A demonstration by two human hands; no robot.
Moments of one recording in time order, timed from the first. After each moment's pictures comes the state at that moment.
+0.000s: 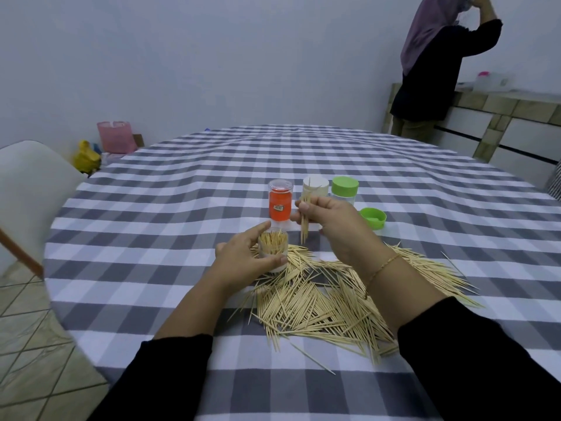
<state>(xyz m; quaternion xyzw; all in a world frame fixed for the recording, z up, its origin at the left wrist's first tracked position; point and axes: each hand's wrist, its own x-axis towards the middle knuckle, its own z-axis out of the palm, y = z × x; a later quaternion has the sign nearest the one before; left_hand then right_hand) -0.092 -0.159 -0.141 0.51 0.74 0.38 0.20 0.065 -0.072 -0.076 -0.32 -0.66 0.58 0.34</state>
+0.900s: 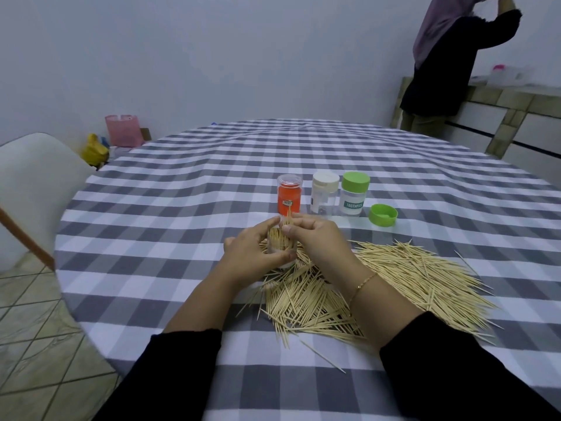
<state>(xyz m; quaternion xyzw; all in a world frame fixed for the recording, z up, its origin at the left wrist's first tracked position) -0.094 -0.159 -0.140 0.54 0.73 0.38 0.18 0.036 -0.088 -0.113 -0.34 -0.67 0.57 0.33</state>
